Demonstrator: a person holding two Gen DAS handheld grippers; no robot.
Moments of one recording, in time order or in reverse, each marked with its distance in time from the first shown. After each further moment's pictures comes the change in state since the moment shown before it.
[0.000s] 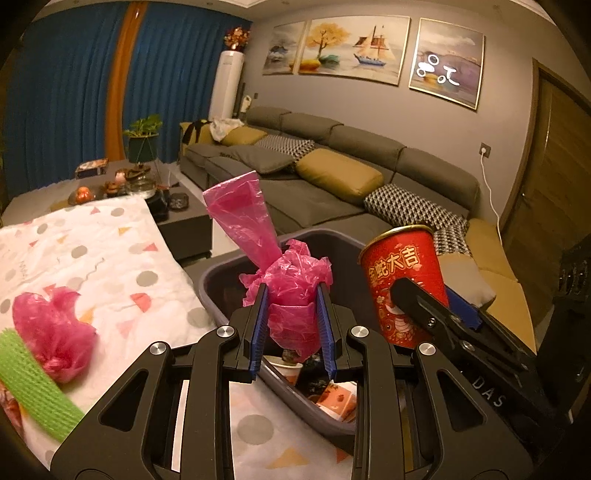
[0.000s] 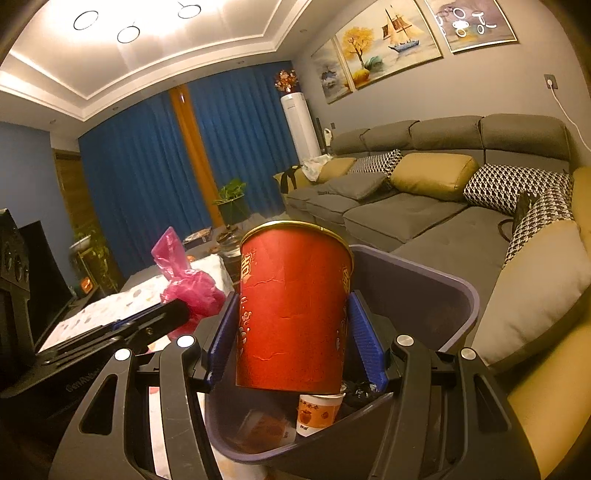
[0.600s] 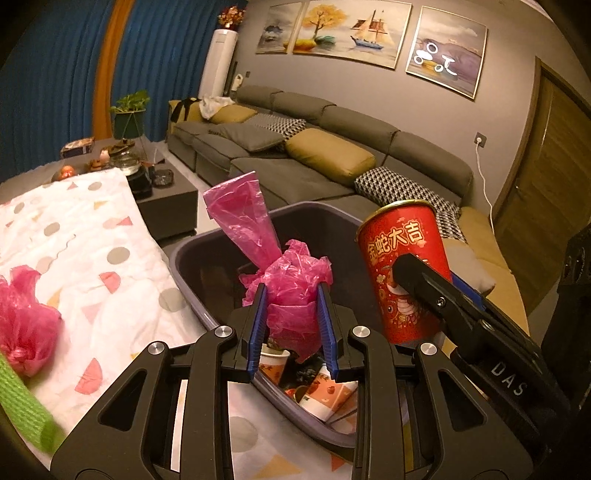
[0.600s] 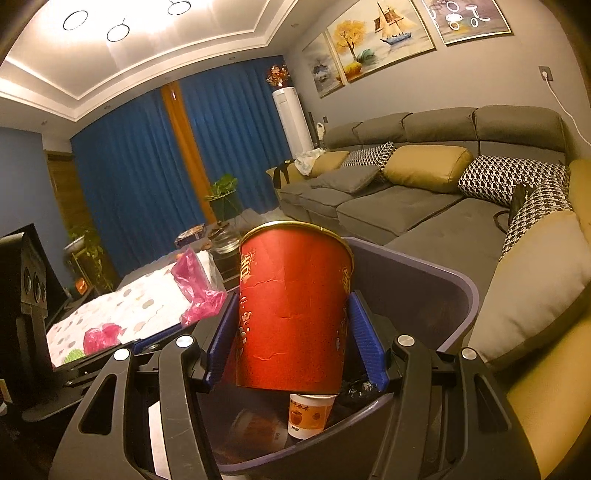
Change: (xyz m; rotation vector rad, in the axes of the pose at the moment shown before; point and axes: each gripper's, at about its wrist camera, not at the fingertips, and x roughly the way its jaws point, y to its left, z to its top) left arm 0.034 -0.005 -0.010 -0.020 0.079 -0.060; right arm 0.008 -0.002 0.004 0.018 0.018 -0.020
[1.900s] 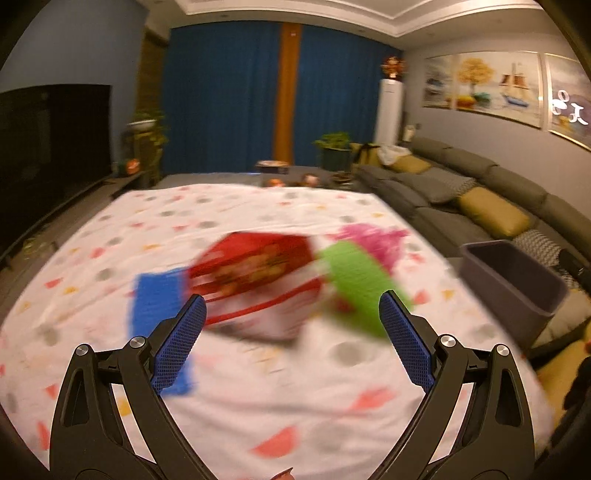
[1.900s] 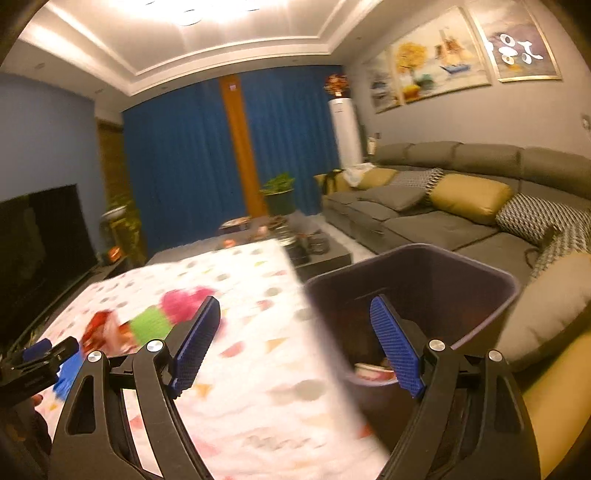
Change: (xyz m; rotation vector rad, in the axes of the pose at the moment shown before) left arm -0.263 0.141 -0.115 -0.219 -0.200 0.704; right arm -0.076 0.125 -0.040 -0.215 -0.023 0.154
